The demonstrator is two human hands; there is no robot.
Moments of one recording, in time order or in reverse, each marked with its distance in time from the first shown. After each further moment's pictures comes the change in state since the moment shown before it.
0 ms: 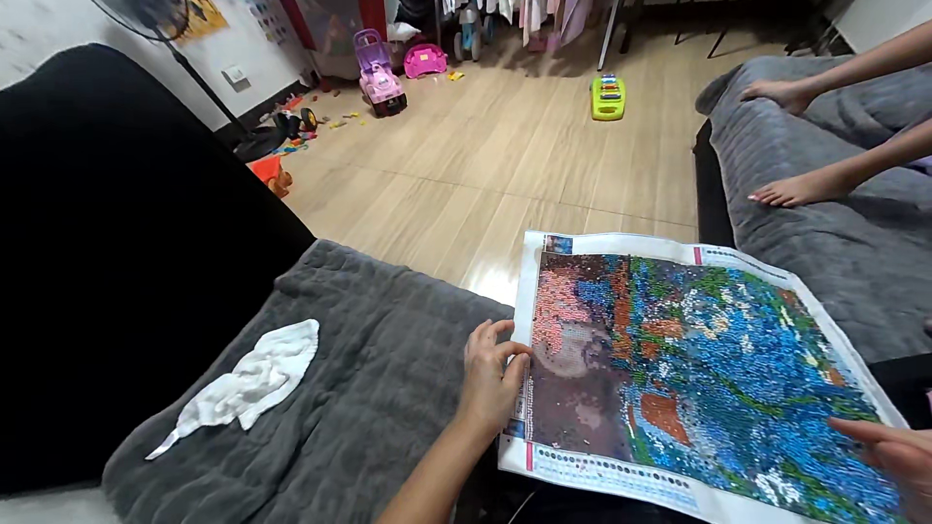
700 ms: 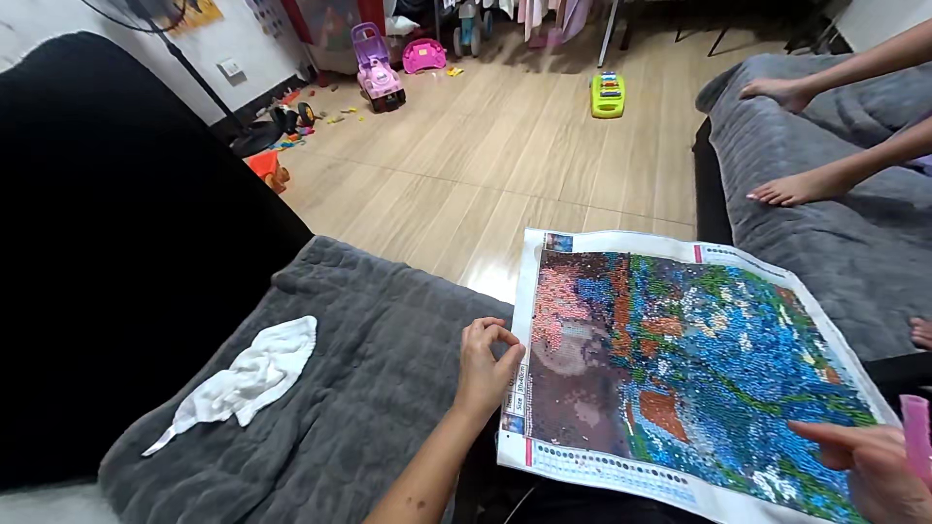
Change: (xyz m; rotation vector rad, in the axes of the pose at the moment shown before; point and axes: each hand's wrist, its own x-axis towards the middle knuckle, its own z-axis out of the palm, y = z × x) left_hand 0.011 -0.015 0.005 -0.071 0.094 -0.057; right_hand -0.003 -0.003 0.011 0.145 -0.092 0.009
